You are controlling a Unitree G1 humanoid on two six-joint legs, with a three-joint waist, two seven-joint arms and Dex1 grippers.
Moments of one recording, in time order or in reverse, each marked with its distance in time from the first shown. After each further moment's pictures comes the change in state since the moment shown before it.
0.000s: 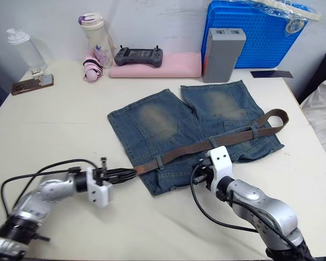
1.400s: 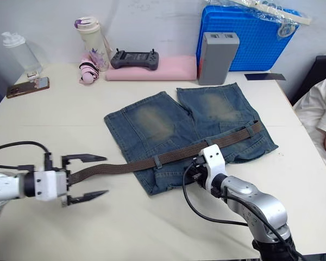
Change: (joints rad) left arm 0.189 0.327 0.002 -0.470 -0.729 0.553 -0.117; right arm -0.059 0.132 -0.070 -0.018 -0.120 0.175 0.153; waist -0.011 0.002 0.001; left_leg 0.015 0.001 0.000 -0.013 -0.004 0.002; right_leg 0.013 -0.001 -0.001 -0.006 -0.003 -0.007
